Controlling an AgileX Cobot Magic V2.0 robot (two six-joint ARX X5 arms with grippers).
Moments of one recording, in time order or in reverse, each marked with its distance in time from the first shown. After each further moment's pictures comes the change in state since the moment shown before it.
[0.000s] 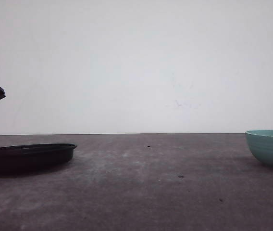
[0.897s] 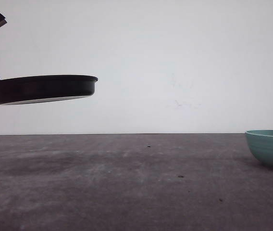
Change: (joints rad) left arm -0.135 -0.430 -0.002 -0.229 -0.018 -0.190; right arm -0.159 0.611 -0.001 0.140 0.216 -0.052
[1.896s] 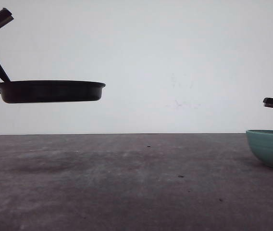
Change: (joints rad) left arm -0.042 -0.001 0.000 0.023 -0.007 0.037; right arm 0.016 0.356 0.000 0.134 -0.100 0.076
